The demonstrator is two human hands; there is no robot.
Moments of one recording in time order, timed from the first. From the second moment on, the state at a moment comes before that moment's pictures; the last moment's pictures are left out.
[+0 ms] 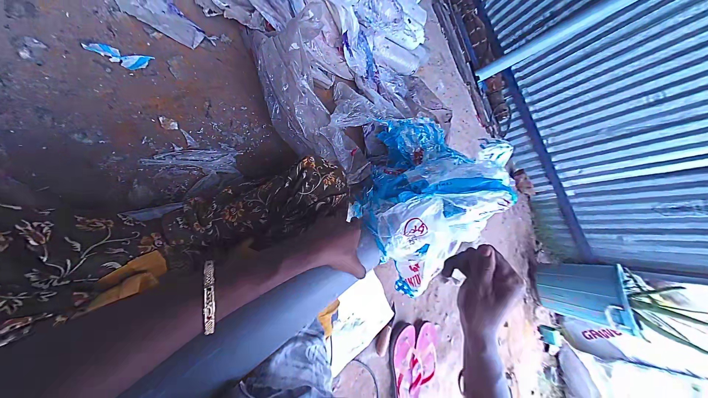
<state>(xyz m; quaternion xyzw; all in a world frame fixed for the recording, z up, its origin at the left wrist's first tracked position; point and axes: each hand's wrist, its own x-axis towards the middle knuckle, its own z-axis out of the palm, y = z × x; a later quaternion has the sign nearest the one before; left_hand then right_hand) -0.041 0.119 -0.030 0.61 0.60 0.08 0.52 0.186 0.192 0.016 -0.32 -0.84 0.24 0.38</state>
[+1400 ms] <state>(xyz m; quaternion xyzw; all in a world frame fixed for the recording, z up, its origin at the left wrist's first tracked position) 0.048 0.017 -0.067 0.69 0.72 0.11 0.02 0.111 0.240 0.038 -0.20 -0.94 0.12 -0.24</state>
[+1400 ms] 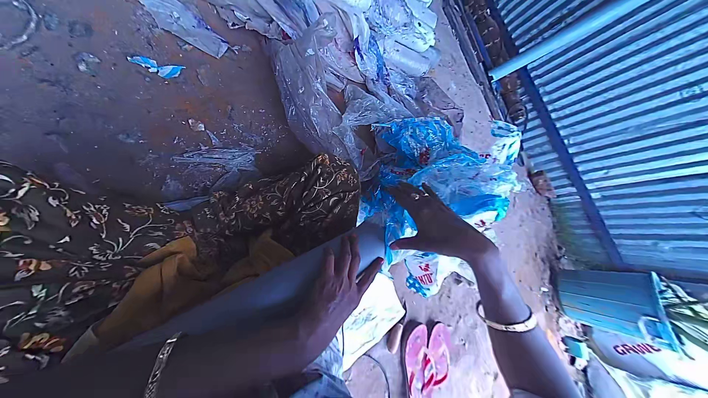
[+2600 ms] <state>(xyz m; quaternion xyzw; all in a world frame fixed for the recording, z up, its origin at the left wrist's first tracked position) -0.053 0.063 -0.031 0.57 0.68 0.29 0.37 0.156 0.180 0.009 -0.19 -0.96 0.01 0.18</state>
